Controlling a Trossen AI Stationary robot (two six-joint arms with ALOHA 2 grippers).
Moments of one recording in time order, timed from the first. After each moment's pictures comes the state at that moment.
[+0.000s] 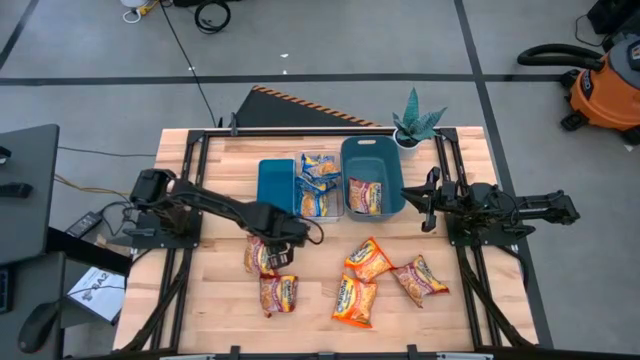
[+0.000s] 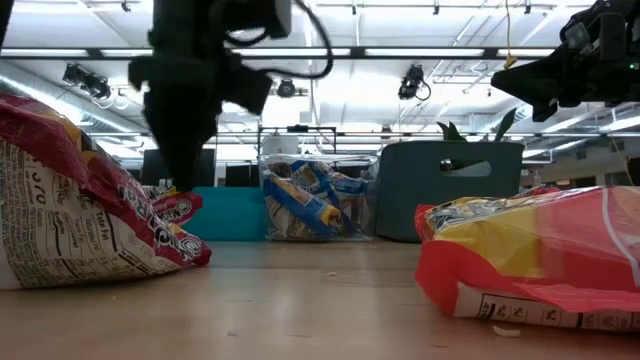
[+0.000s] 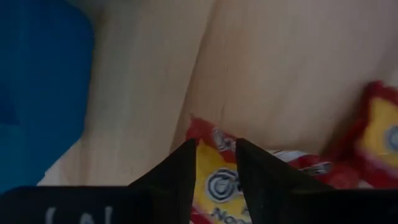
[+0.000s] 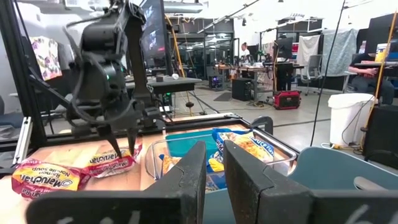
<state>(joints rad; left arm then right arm) -0.19 1.75 1.20 -0.93 -0.09 -0.48 0.03 0.02 0.01 0.14 0.27 0.00</state>
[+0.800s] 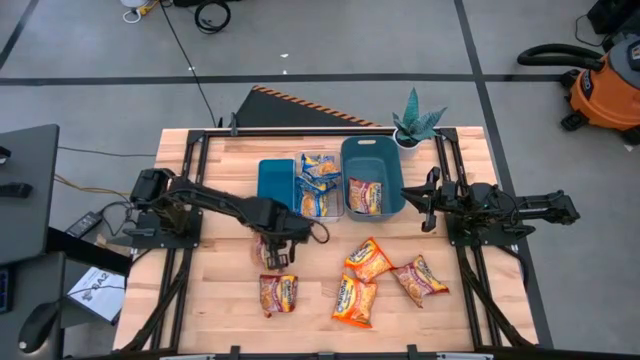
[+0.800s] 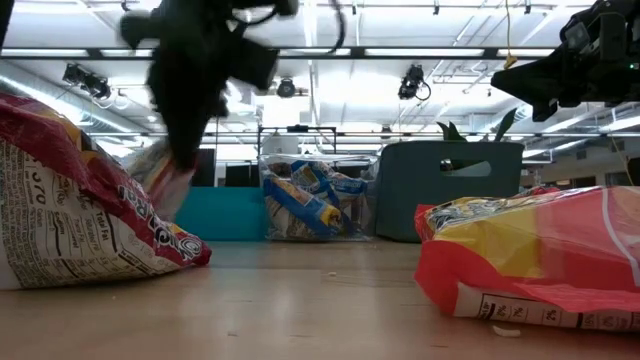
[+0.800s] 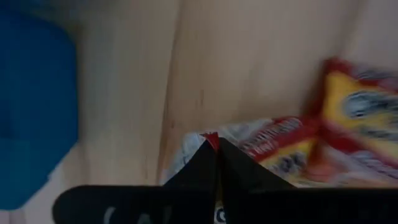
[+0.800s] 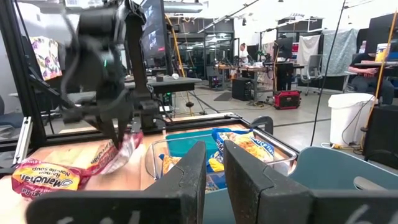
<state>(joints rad) -0.18 1.75 1.33 -1.05 -0.01 -0.35 0.03 0.02 0.01 0.14 0.27 0.00</state>
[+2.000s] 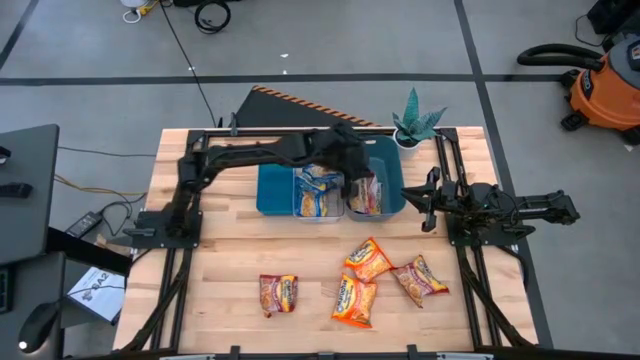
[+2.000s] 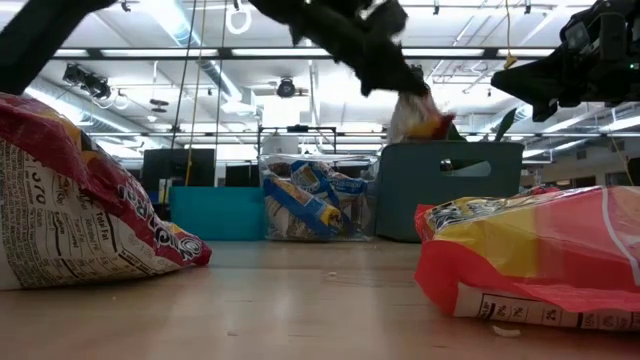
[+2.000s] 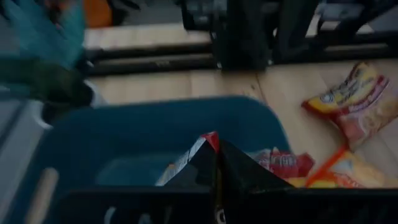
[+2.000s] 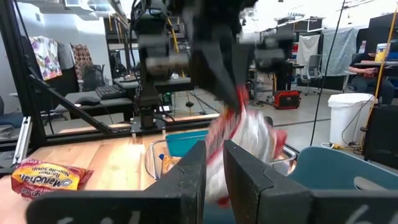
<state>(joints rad) 0.23 2.06 1.85 -0.35 0.22 0.19 0.03 0.02 0.01 0.14 0.27 0.00</state>
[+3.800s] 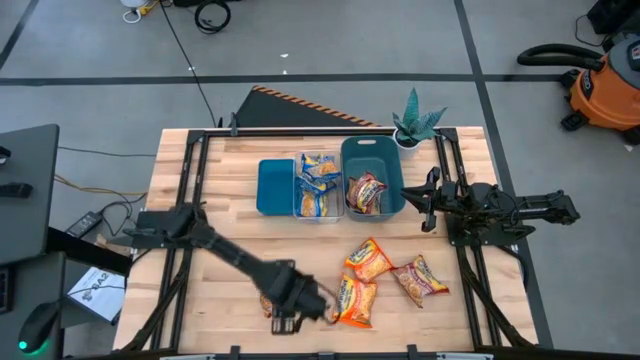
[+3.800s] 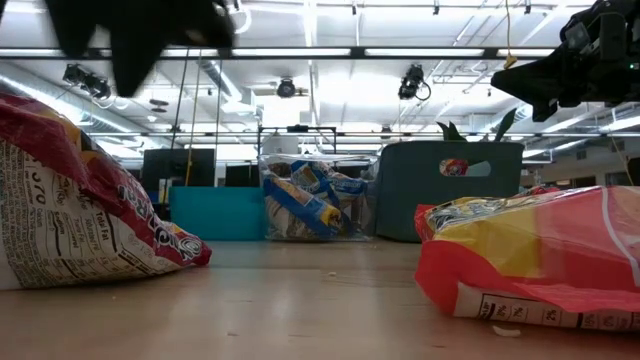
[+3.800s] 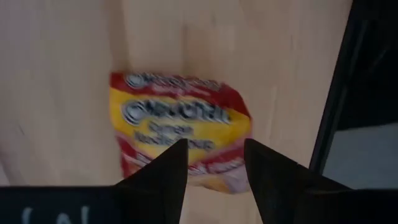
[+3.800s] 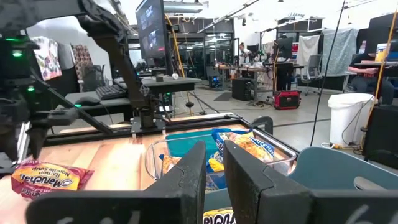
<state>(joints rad) -0.53 2.11 1.87 -1.26 0.09 -0.53 0.03 0.02 0.01 0.14 0.27 0.00</state>
